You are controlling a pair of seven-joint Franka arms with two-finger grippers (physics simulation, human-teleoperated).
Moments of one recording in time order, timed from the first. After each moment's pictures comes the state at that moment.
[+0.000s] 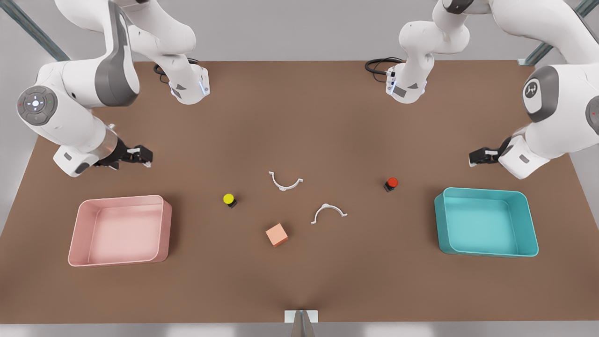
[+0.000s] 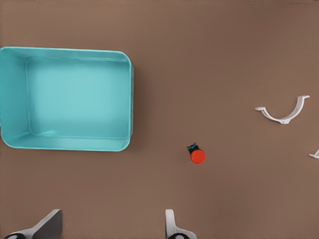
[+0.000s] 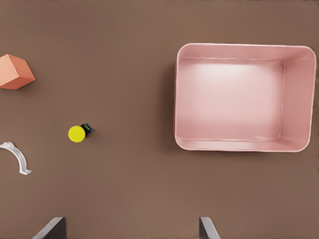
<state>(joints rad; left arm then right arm) -0.12 0.19 0.15 -1.40 -0.03 1.45 0.06 -0.01 0.12 0.13 -1.51 -0.02 1.56 0.03</state>
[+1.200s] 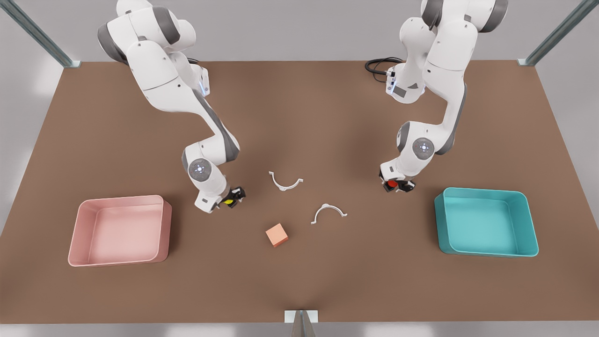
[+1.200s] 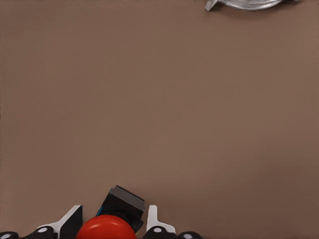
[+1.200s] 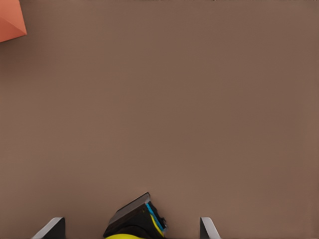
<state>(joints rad) -0.40 0.34 0.11 -2.35 -0.14 2.73 0.44 0.30 0.54 0.10 -1.97 -0.03 2.56 0.13</state>
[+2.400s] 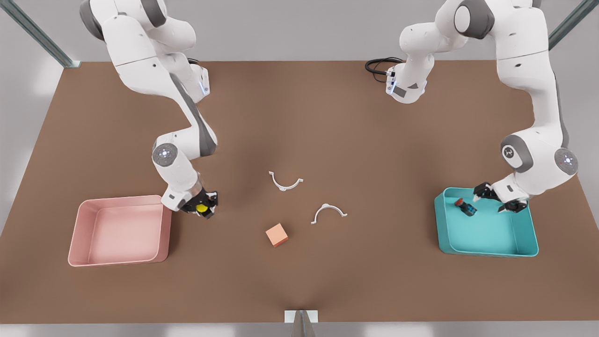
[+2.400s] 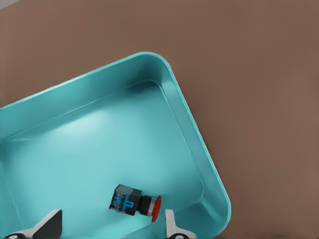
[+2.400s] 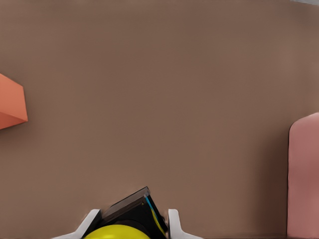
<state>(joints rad) 0.08 0.31 0.17 -1.89 -0.18 2.27 0.83 0.16 0.35 0.10 -2.02 -0.05 2.62 0.07</state>
